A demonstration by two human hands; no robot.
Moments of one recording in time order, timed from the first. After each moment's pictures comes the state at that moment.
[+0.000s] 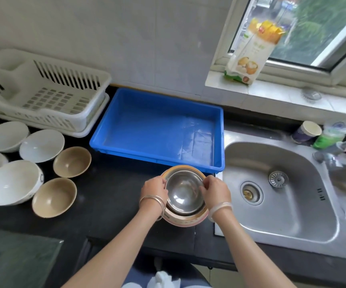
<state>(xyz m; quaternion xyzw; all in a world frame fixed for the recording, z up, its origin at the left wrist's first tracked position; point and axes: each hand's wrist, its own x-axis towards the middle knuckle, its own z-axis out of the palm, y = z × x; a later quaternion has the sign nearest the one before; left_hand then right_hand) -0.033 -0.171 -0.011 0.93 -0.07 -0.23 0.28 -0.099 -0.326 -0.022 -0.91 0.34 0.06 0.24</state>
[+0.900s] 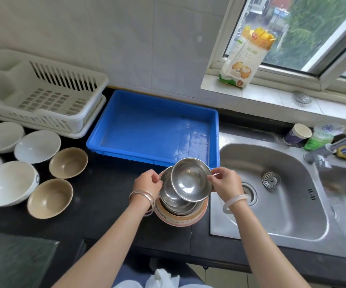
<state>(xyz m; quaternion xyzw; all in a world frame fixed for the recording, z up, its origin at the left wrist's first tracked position) -0.019 -0.160 -0.004 0.87 -0.01 -0.26 0.42 -0.101 -0.356 0.013 -0.83 0.37 -0.02 0.40</state>
